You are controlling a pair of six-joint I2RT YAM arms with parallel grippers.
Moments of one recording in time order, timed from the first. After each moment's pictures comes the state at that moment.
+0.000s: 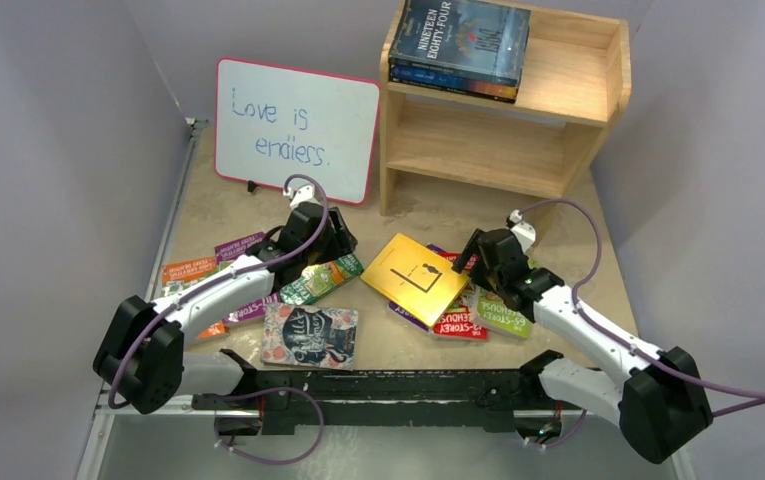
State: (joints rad) left arm -0.60 1.29 0.77 -0.16 -0.18 -0.81; right arm 0.52 1.07 0.59 -0.40 0.30 0.89
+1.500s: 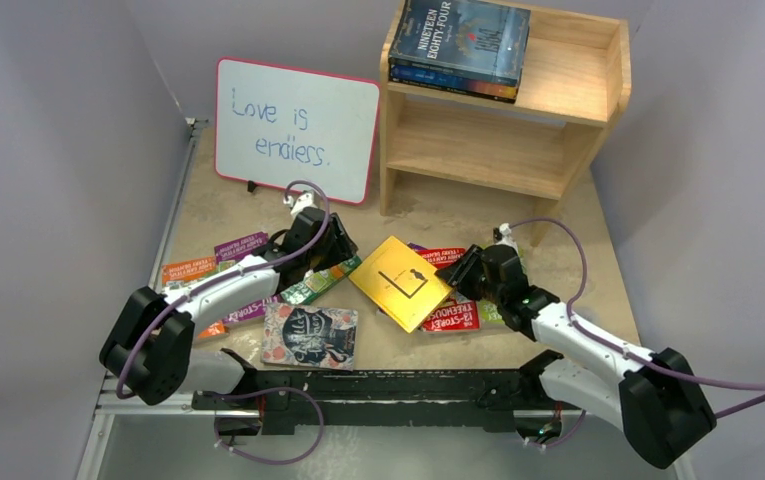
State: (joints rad) left arm -0.60 1.34 0.74 -0.12 -0.16 -0.88; right arm 0.53 1.01 0.38 -0.03 0.03 1.01
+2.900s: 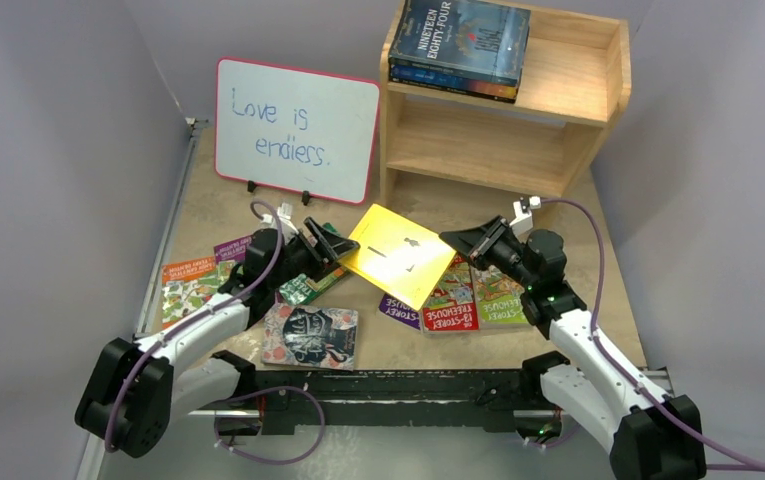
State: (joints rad) left arm -0.42 1.08 0.44 0.25 0.27 -1.11; right arm 0.29 0.85 0.43 0.24 -0.40 1.21
